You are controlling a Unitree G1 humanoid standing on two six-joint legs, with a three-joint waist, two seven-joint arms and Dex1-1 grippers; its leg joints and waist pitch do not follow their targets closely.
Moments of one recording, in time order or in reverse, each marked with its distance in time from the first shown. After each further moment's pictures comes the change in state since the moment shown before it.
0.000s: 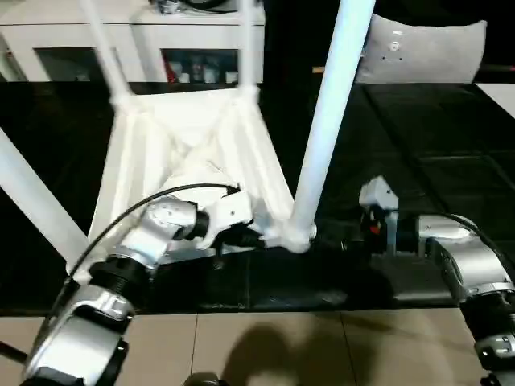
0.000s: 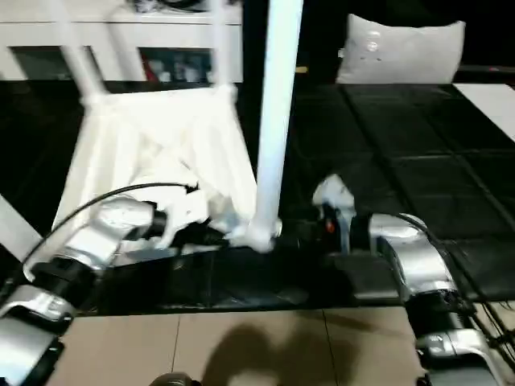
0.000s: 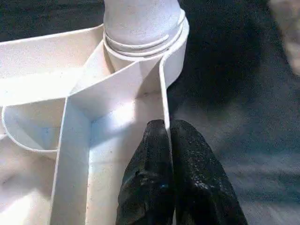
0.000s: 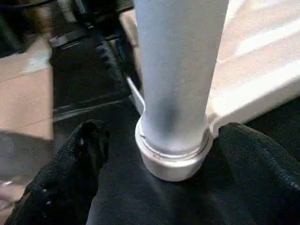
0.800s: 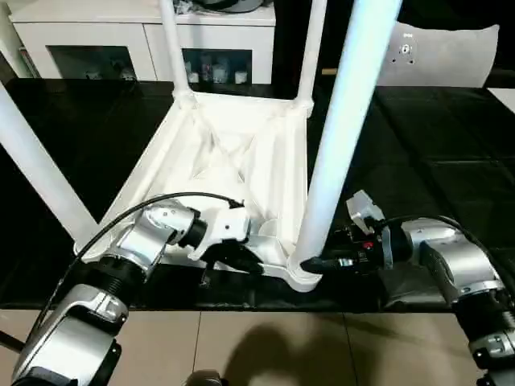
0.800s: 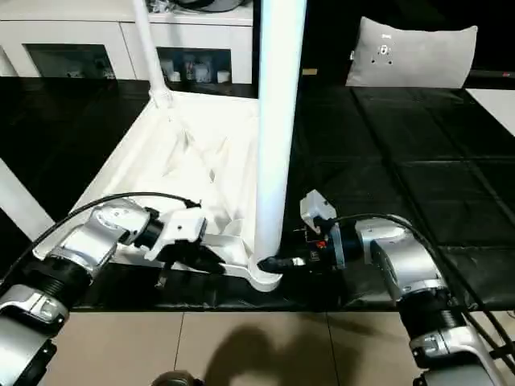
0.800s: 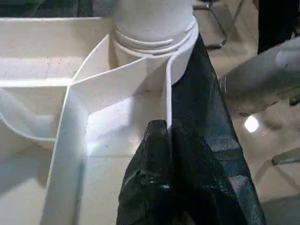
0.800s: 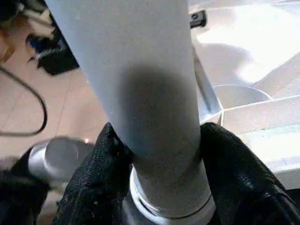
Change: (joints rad) left arm 0.011 0.004 -0.024 -0.048 -0.055 0.082 -0.149; right arm 0.006 0.046 0.023 -0.034 0.074 0.127 0.105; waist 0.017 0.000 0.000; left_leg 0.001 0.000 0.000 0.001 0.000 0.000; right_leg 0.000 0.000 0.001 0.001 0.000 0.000
